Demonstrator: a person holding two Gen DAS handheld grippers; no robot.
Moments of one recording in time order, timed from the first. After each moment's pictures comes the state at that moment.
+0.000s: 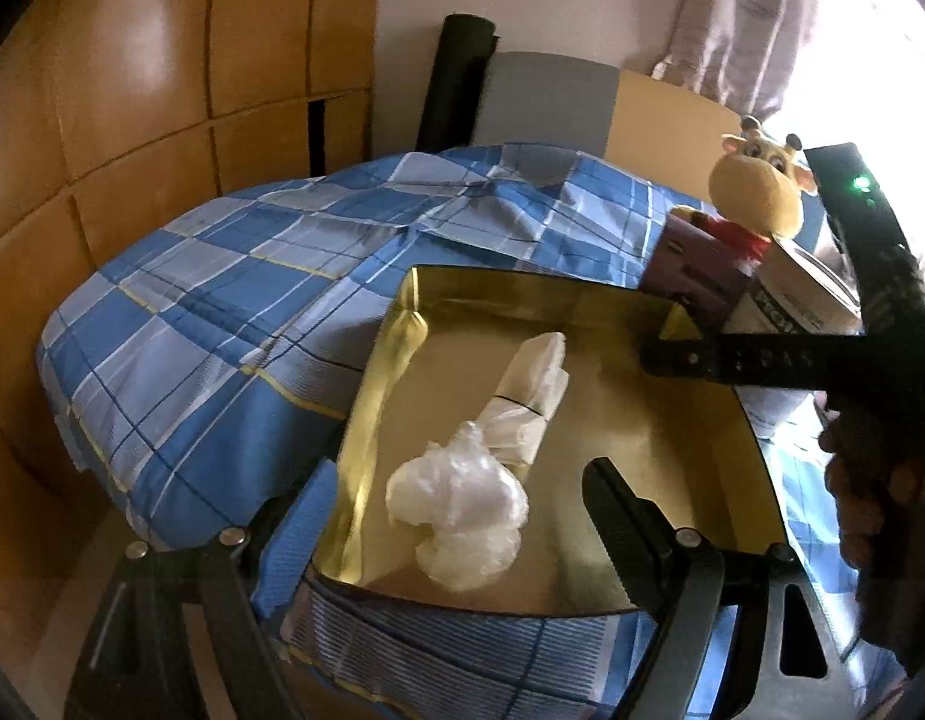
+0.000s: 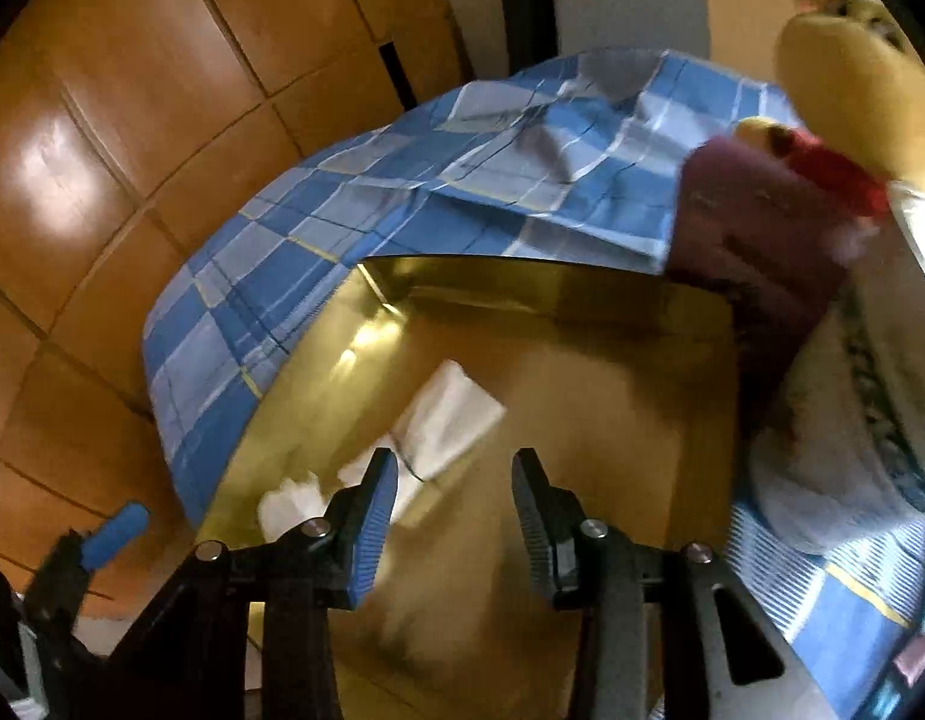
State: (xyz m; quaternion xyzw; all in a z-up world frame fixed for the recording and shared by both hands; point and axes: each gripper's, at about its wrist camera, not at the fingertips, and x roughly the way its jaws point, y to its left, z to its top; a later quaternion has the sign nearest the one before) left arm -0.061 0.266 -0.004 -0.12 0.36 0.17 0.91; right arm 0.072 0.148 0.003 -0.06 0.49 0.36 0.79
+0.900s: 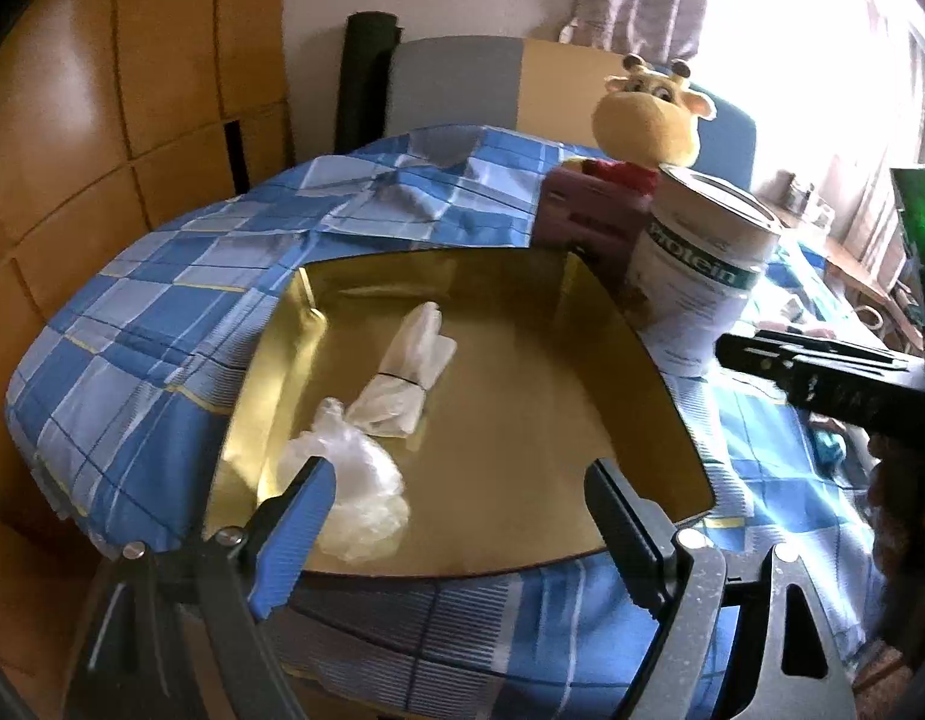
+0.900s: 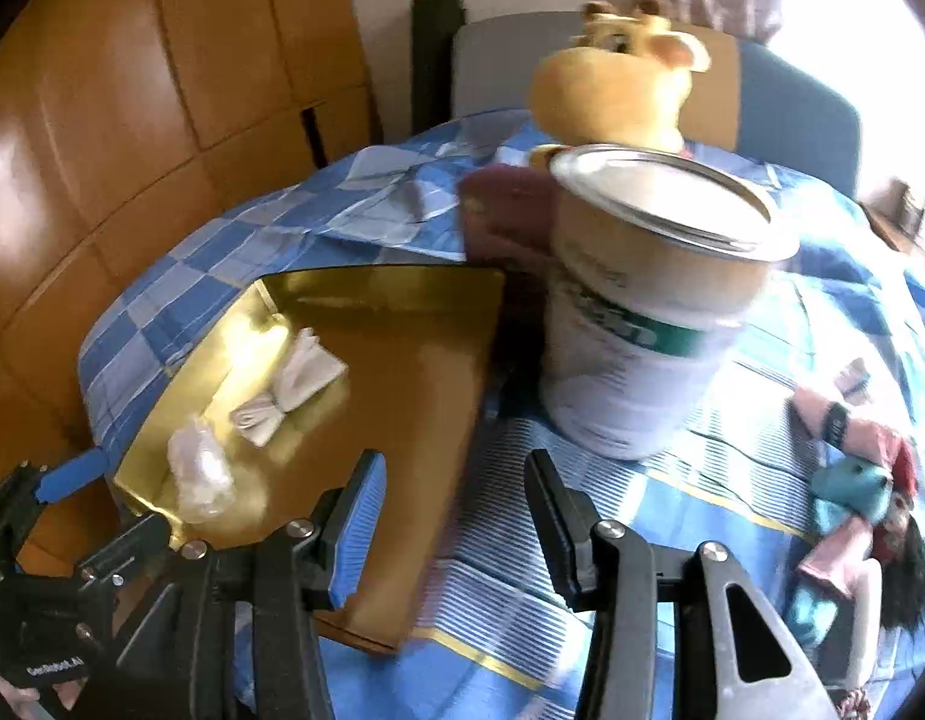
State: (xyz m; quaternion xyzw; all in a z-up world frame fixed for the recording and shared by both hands) left arm -0.050 0.200 -0.004 -0.07 0.38 0.10 0.92; right arm 0.031 0.024 0.016 -0.05 0.42 0.25 0.87
